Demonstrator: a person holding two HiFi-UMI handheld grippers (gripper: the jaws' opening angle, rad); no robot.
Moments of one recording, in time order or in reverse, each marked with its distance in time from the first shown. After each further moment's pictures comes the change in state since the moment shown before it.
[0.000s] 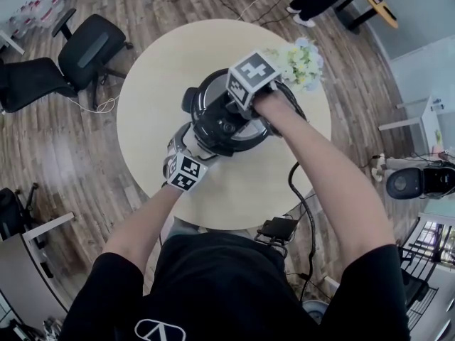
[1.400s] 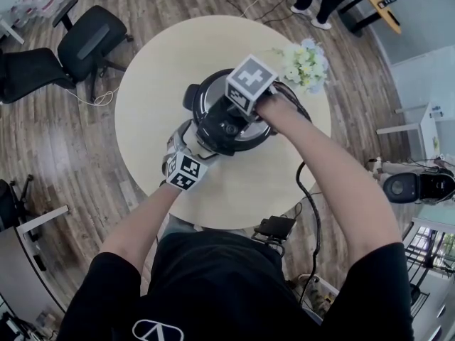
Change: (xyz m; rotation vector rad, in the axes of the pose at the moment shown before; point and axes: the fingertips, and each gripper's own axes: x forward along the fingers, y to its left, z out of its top) left arm 0.001 0.003 0.000 0.001 -0.027 0.006; right arm 0.016 0.006 0.003 -0.202 0.062 -0.023
